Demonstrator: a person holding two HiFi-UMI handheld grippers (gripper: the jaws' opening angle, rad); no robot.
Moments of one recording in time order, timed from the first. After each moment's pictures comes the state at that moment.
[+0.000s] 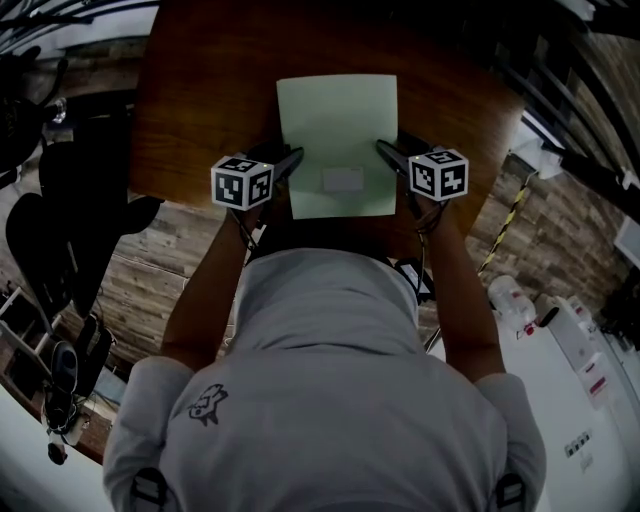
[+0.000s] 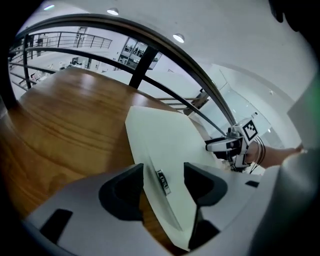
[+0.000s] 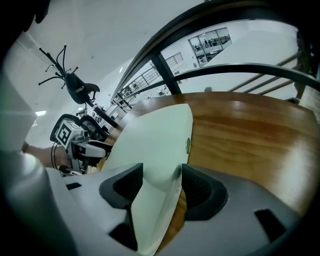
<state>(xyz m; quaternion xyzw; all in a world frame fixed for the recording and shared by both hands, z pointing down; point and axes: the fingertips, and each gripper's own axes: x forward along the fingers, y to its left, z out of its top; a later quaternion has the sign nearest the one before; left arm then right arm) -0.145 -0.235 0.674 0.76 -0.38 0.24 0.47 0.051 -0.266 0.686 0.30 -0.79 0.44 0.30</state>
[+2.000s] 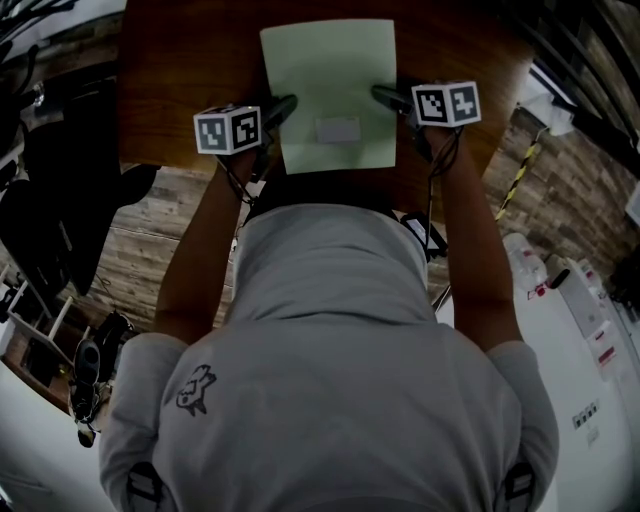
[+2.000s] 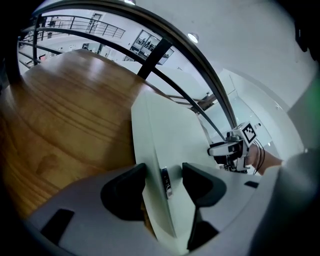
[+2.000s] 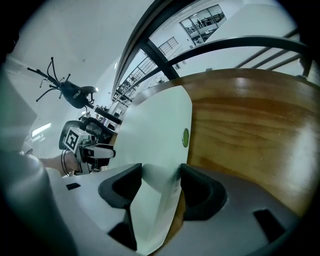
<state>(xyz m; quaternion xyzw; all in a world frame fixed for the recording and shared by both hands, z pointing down) -0.135 -0.228 0.689 0.73 -0.37 0.22 0.54 0.048 -0.259 0.694 0.24 -0.76 0.52 0.31</state>
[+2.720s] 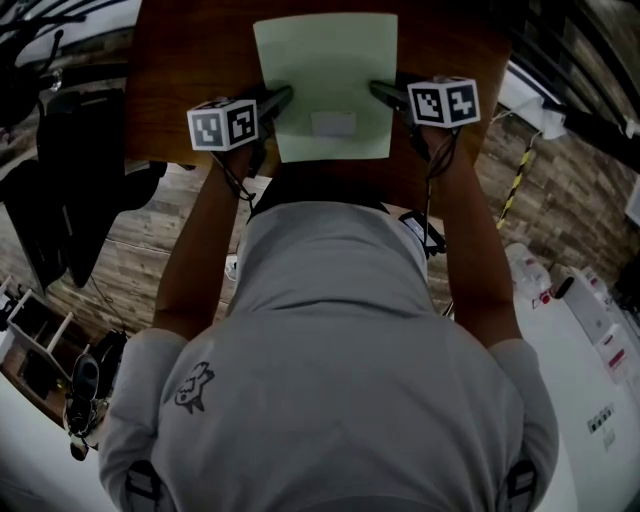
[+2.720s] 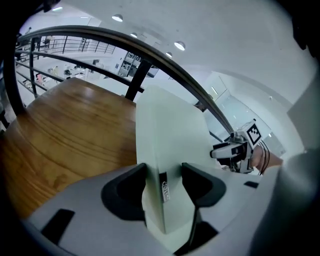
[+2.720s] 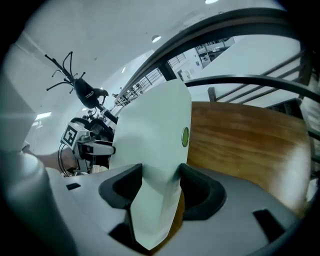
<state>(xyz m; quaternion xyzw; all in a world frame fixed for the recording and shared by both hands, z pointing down) -0.124 -0.234 0.622 0.76 -0.39 0.21 0.47 0.060 -0.255 0.623 0.28 -0.80 0.45 0.30</state>
